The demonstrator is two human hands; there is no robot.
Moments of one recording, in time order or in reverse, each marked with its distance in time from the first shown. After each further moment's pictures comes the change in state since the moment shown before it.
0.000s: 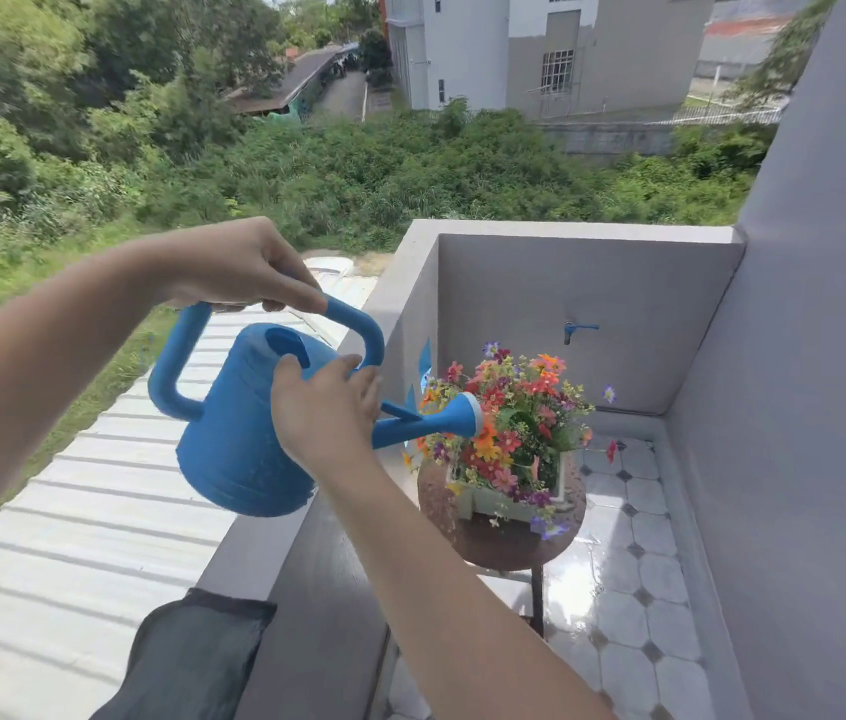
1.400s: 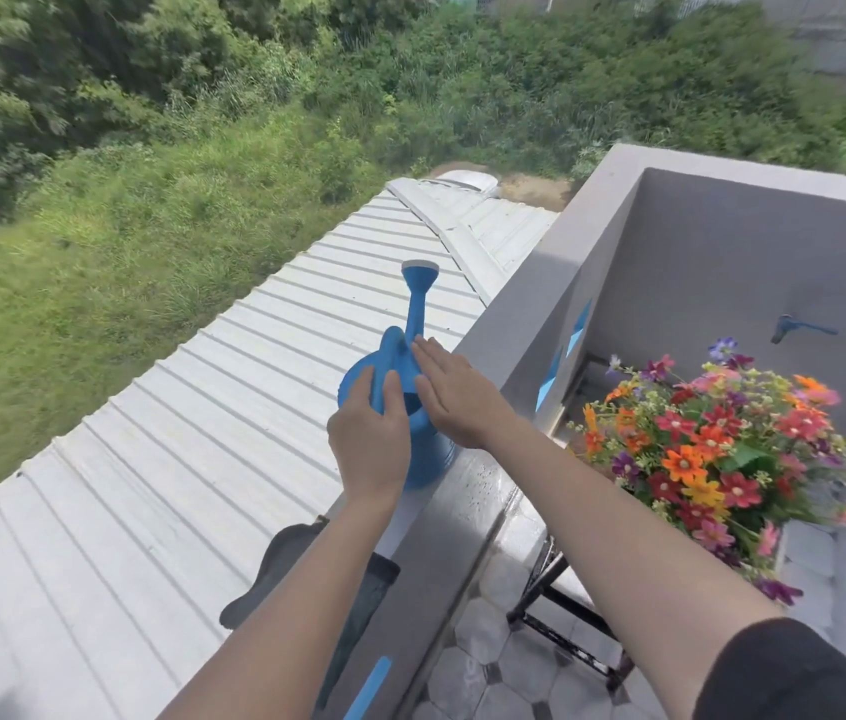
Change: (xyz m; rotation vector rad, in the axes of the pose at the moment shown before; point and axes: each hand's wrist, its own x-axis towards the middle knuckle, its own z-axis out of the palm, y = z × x) left_hand -0.038 -0.108 0.206 -0.462 1.111 -0.624; right_hand 0.150 0.112 0.079 -0.764 -0.379 -0.675
